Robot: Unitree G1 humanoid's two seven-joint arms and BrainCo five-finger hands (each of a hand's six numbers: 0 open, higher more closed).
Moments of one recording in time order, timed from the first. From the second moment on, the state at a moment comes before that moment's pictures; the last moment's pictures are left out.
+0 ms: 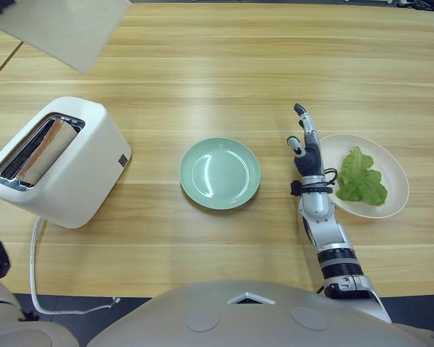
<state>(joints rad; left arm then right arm) -0.52 0.94 0.27 -0.26 0.07 0.17 -0.51 -0.03 -0.20 0.00 0.25 -0.37 -0.49 -0.27</state>
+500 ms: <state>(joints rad) -0.60 0.68 -0.31 -0.03 0.10 -0.19 -0.85 -0.04 -0.35 -0.16 -0.13 -0.24 -0.35 -0.09</state>
